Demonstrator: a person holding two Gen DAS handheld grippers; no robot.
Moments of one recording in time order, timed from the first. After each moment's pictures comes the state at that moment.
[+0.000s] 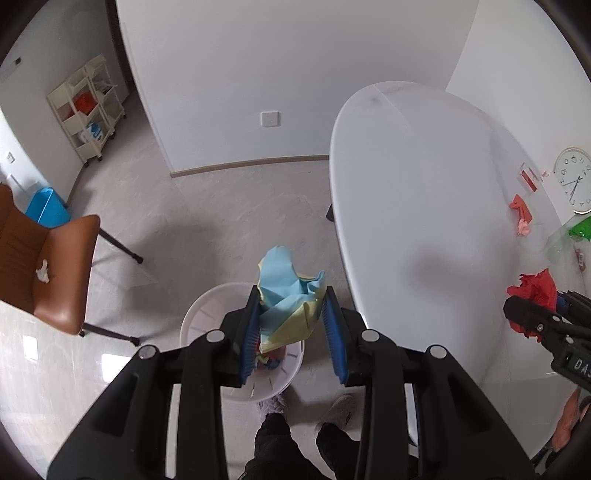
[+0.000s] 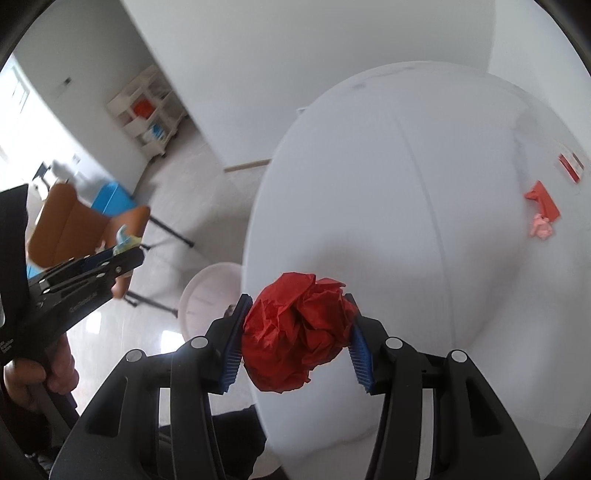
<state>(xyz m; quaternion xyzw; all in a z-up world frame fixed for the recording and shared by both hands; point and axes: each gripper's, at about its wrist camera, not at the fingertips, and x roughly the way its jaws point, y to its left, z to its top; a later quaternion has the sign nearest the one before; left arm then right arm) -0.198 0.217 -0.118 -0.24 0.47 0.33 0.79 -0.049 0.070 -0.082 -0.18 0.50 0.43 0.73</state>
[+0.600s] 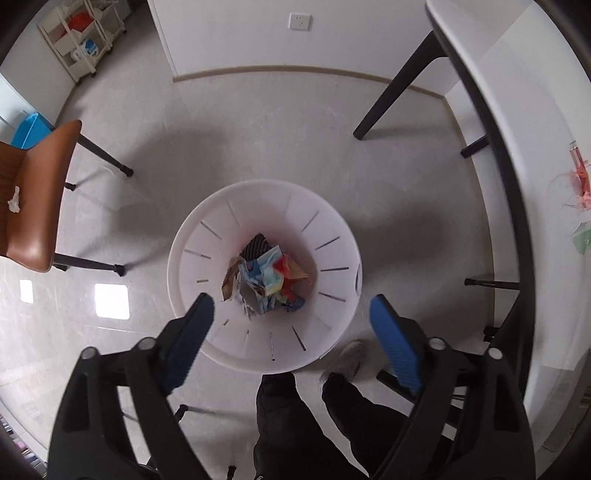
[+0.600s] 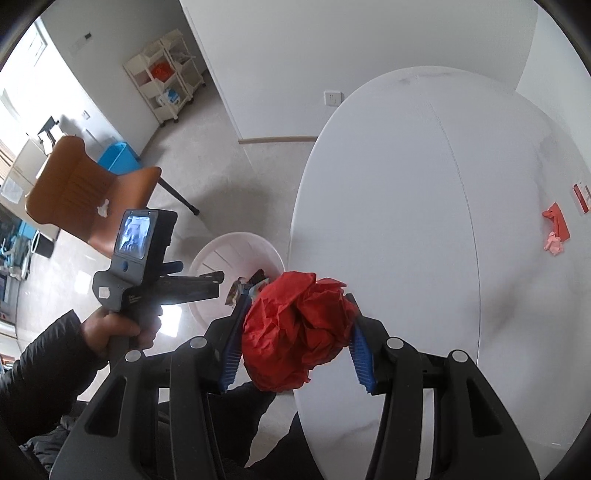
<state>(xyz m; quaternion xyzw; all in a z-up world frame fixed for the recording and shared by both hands) -0.236 0.283 -0.299 -0.33 0.57 0.30 0.69 -0.104 0.108 -0.085 -0.24 0.50 0.44 0.71</state>
